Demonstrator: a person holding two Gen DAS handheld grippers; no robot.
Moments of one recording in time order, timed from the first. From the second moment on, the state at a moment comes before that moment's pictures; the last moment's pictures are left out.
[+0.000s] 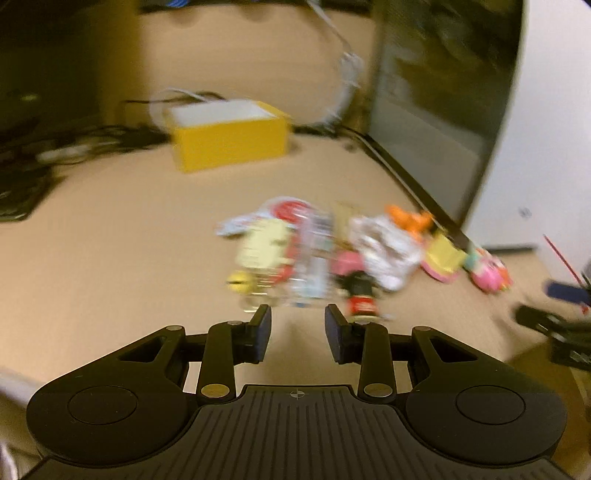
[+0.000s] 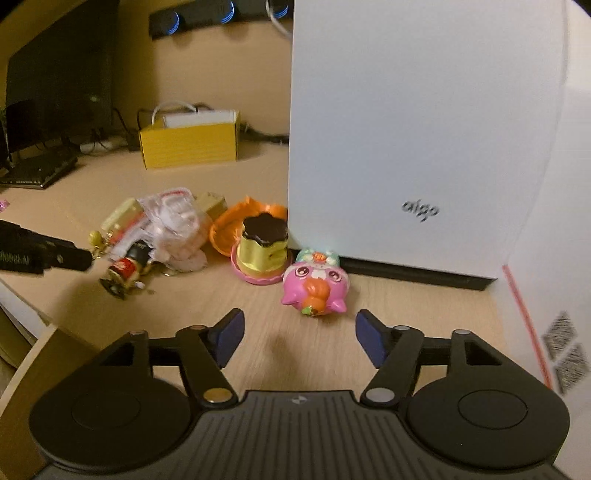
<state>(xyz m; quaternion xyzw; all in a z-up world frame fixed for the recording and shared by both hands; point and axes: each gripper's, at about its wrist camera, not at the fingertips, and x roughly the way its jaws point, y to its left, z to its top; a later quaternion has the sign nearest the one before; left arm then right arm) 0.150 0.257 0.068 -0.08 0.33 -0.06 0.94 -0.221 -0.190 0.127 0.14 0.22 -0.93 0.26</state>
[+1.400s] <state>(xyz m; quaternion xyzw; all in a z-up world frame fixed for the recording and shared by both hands) -0.101 0.180 -0.012 -0.06 0.27 -0.13 0.95 -0.043 -0.093 -0.014 0.17 0.20 -0.95 0.16</state>
